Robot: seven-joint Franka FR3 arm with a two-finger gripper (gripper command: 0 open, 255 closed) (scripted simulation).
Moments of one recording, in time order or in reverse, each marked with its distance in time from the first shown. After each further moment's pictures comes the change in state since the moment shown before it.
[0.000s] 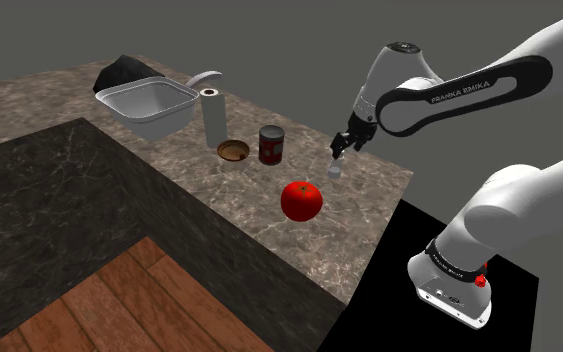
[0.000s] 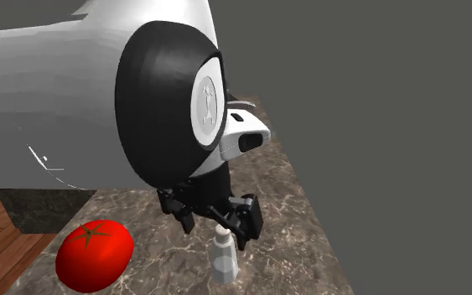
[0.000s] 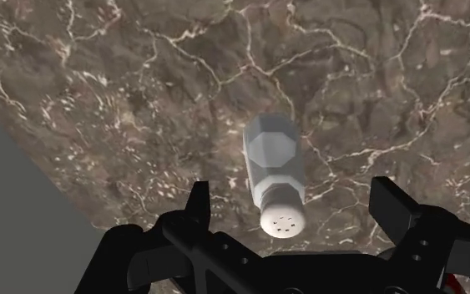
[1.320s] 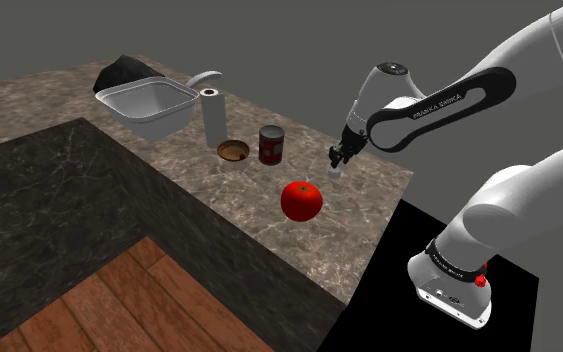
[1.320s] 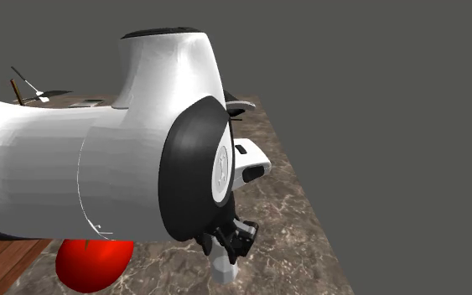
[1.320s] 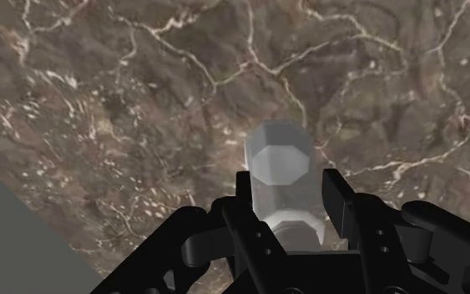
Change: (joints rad) arm -0.027 0.139 0.015 -0.032 -0.028 0.184 0.026
